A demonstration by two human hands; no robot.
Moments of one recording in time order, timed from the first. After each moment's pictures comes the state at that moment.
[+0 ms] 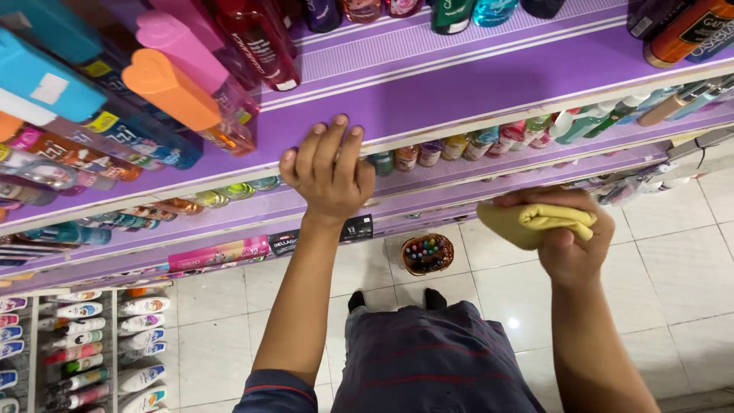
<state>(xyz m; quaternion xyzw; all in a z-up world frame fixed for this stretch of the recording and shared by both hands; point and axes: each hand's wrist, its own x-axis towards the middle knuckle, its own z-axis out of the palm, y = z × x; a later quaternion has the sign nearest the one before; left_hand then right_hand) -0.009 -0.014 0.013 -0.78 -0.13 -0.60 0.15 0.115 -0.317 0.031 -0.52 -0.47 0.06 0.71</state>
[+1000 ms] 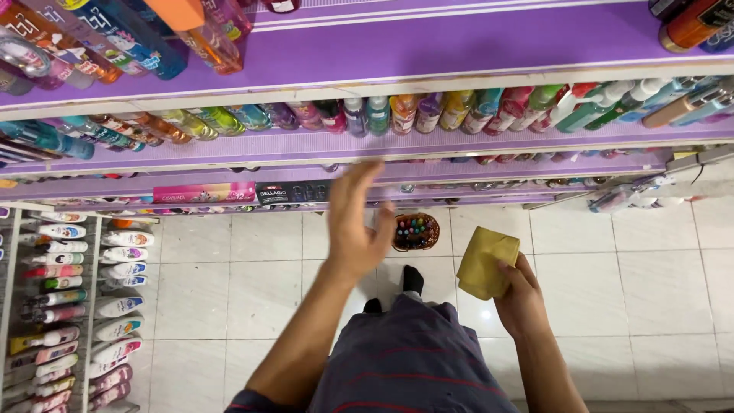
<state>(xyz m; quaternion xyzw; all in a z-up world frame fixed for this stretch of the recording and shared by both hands) -0.066 -0.151 -0.011 -0.79 -0.14 -0.50 -0.33 0.062 -0.436 -0.098 -0.56 0.05 0.37 0.74</state>
